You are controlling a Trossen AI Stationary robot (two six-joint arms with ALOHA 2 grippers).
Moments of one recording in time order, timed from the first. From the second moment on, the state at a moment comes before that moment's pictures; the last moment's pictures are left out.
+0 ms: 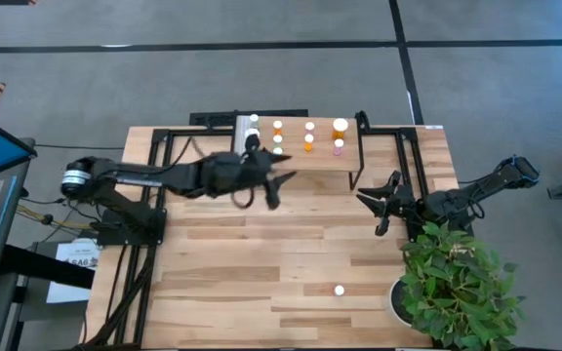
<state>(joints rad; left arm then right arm) 0.05 1.45 1.17 0.11 -0.34 0.07 0.40 0.42 0.16 0.32 0.76 0.03</state>
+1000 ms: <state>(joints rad) -0.33 1.41 0.57 0.74 -0.27 -0.17 0.41 0.83 0.34 0.48 0.39 -0.14</state>
